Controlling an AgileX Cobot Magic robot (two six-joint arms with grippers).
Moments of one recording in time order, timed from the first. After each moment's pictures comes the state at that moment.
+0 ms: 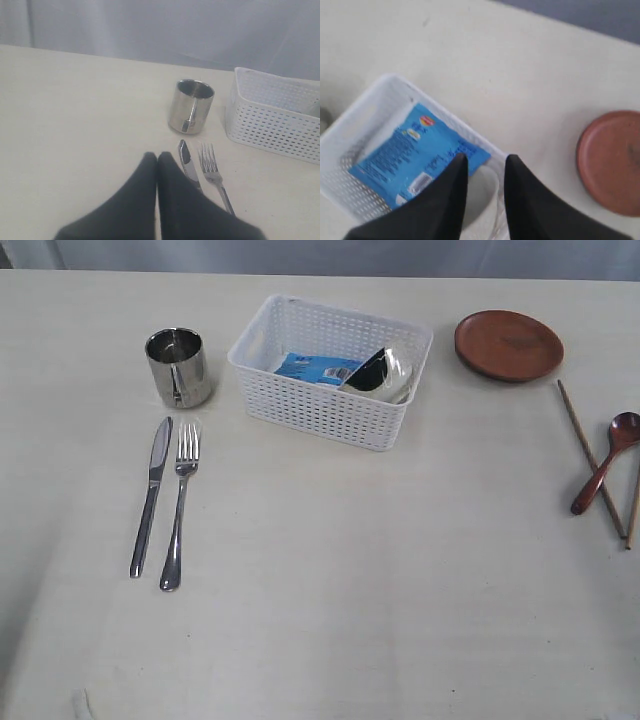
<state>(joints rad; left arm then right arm) -0.16 0.00 0.00 -0.03 0.33 -0.16 0.44 2.10 -2.16 -0.07 1.22 0.11</state>
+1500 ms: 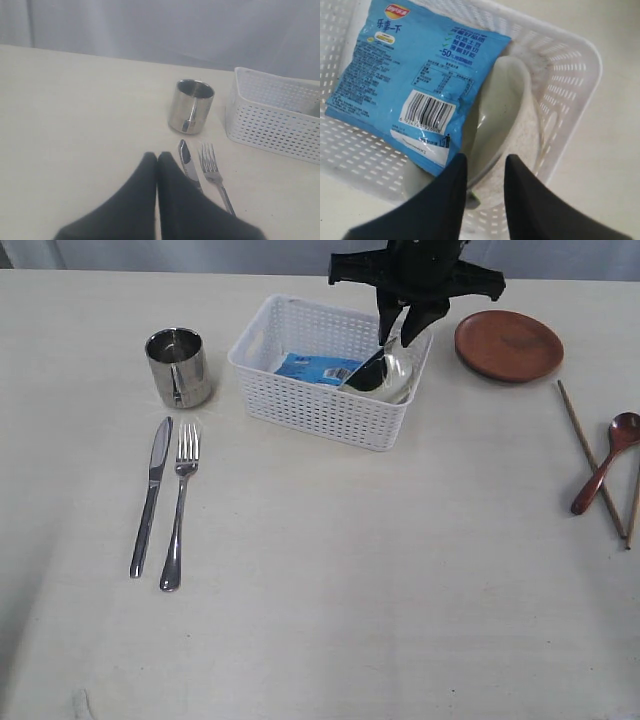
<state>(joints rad) -0.16 0.00 0.00 -0.03 0.33 -0.16 0.42 2.12 -1.87 0.07 1.22 0.35</state>
